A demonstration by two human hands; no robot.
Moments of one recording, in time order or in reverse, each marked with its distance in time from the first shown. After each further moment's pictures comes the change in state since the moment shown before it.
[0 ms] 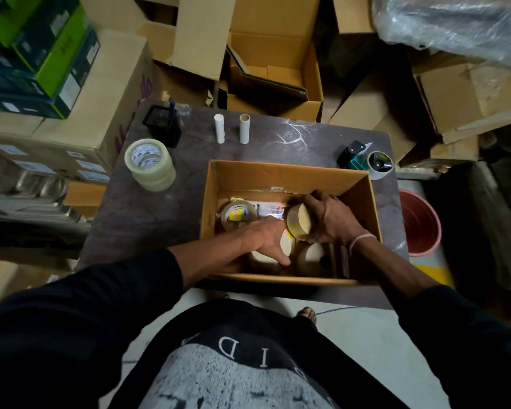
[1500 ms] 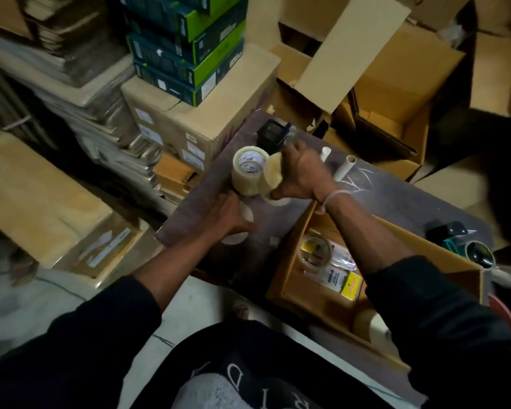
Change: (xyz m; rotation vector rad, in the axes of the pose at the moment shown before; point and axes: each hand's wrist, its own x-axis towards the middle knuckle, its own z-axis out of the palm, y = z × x) left_hand -0.112 -0.226 0.005 -0.583 0.597 -0.626; right_hand 0.159 -0.269 -0.095 -0.102 0.172 -0.417
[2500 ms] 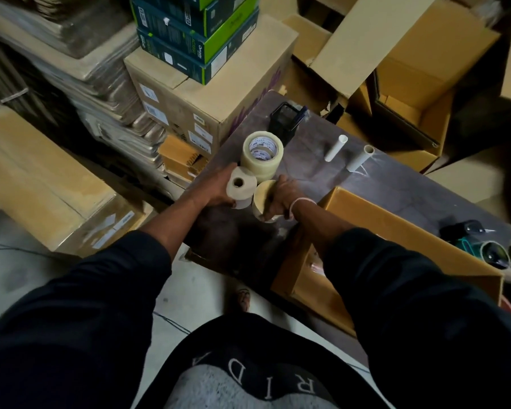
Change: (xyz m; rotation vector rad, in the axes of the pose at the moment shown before) left_hand 0.082 -0.065 -0.006 0.086 -0.024 0.253; right_hand 0.021 -0.045 0.088 0.057 -0.518 0.292
